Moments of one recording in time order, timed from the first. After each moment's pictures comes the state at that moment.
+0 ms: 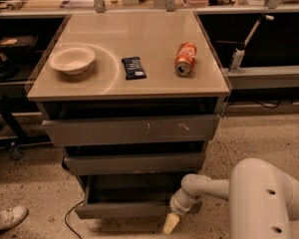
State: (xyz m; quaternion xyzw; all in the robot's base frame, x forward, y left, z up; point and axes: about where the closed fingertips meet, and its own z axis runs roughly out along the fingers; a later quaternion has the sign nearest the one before) arm 0.480 -0.090 0.173 -0.56 0.79 0.23 0.07
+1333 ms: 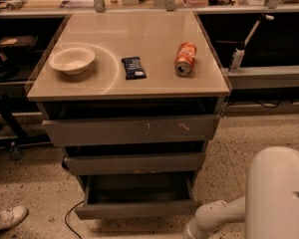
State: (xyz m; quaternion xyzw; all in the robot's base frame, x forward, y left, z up) arm 0.348 -0.129 0.217 -0.45 0.87 0.19 0.02
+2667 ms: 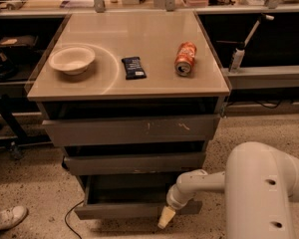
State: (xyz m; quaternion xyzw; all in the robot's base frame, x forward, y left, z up) arm 0.499 -0.085 0.217 -0.54 0.82 0.16 0.10
